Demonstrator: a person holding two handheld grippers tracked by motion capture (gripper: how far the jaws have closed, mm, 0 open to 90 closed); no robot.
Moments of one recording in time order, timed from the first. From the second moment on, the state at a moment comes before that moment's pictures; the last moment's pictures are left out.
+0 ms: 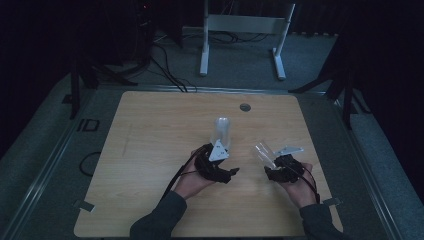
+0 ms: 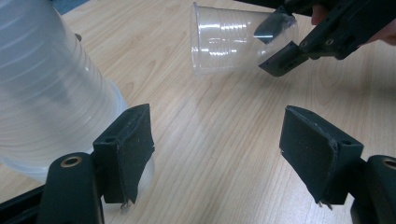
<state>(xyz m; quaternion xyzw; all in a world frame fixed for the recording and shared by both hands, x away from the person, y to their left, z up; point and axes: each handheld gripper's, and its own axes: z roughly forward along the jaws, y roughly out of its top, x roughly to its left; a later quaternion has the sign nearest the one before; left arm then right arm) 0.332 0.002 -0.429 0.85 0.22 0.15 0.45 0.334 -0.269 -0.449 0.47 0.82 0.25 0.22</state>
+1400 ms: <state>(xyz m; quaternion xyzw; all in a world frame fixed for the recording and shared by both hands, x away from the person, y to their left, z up) 0.343 -0.017 -0.421 0.84 0.24 0.13 0.48 0.328 -0.273 -0.448 0.53 0.73 0.33 0.26</state>
